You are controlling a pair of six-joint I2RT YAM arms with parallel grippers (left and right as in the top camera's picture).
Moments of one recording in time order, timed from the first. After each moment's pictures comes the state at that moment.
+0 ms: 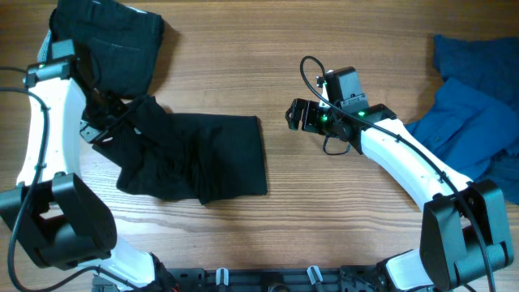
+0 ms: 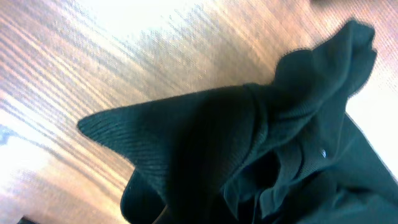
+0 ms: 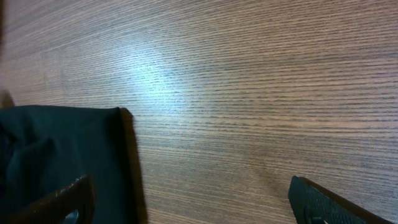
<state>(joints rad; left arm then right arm) 0.23 1.79 1.50 -1.25 -0.03 -0.50 0.34 1.65 1.03 -0.41 -0.19 0.49</state>
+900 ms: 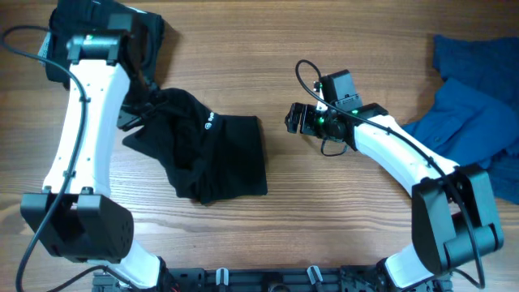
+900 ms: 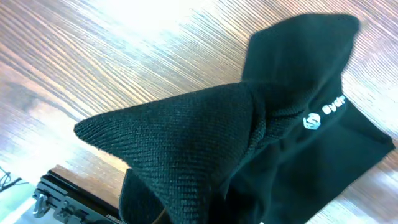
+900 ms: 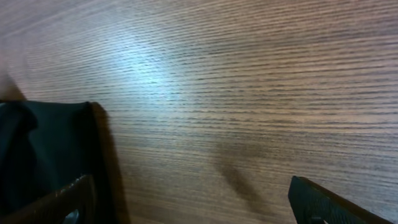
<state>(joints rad) -0.06 1.78 1.75 -1.53 -0.13 -0.67 0.34 1.74 1.03 -0.40 -0.20 0.49</state>
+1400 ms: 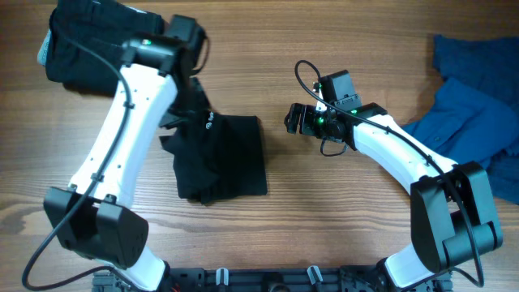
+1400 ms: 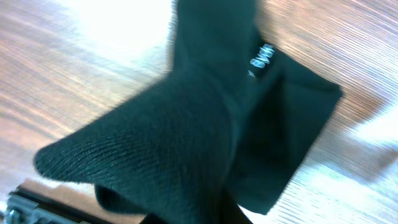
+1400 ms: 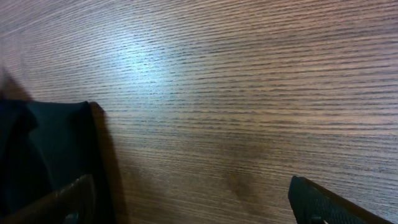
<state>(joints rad) -0.30 1.78 1.75 -1.48 -0.13 -0.73 0.34 1.74 1.03 -0.39 -0.20 0.49</state>
